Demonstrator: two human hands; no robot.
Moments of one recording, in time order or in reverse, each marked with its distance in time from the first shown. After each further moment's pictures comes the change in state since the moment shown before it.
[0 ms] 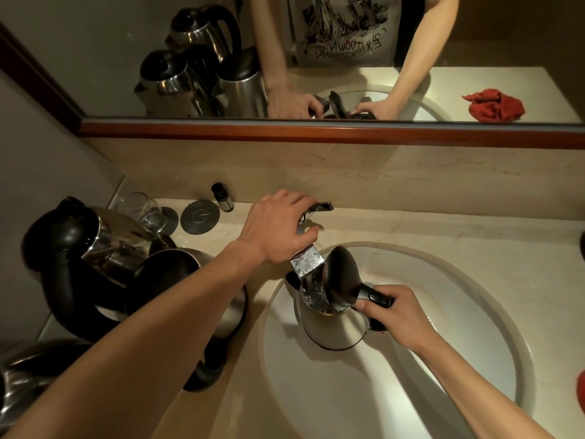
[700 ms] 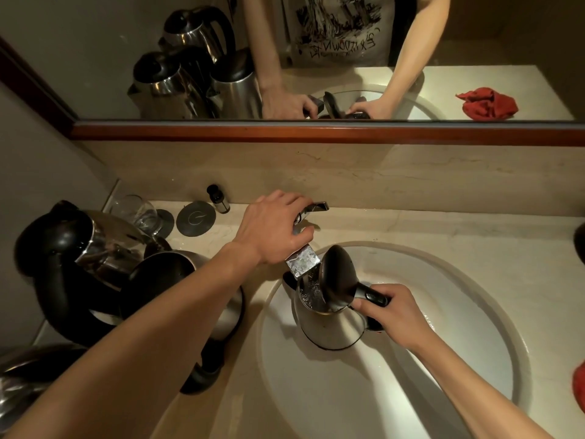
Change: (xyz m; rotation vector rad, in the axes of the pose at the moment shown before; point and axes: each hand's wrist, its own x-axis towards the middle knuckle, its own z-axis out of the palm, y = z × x) left_hand 0.000 0.000 0.001 0.006 -0.007 -0.006; right_hand -0.002 -0.005 0.002 -0.001 0.028 0.008
